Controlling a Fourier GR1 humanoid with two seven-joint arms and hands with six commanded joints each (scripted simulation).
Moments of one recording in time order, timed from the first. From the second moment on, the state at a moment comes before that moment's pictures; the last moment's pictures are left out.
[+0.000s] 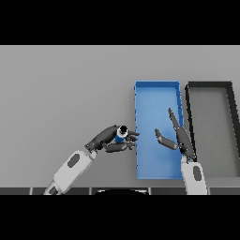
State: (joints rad) left arm -0.29 0.15 -0.57 -1.55 0.15 -0.18 -0.02; right arm 0.02 -0.17 0.09 -1.57 0.16 0.10 -0.08
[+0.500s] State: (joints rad) left arm -0.30 0.15 -0.57 -1.54 0.16 -0.19 -0.02; right arm -0.05 -0.26 0.06 -1.75 -0.26 0.41 0.02
